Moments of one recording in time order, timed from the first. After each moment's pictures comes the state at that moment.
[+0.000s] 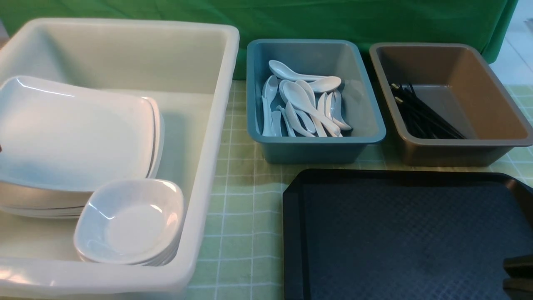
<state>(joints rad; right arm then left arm) 1.11 0.73 -1.03 -0.07 1.05 -0.10 0.70 1.66 -1.16 -0.75 0.97 0.54</state>
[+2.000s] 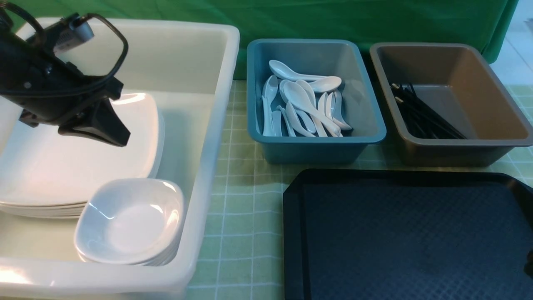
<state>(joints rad) 1.11 0.28 -0.43 -0.52 0.14 0.38 0.11 1.63 -1.38 -0.52 1.16 0.34</state>
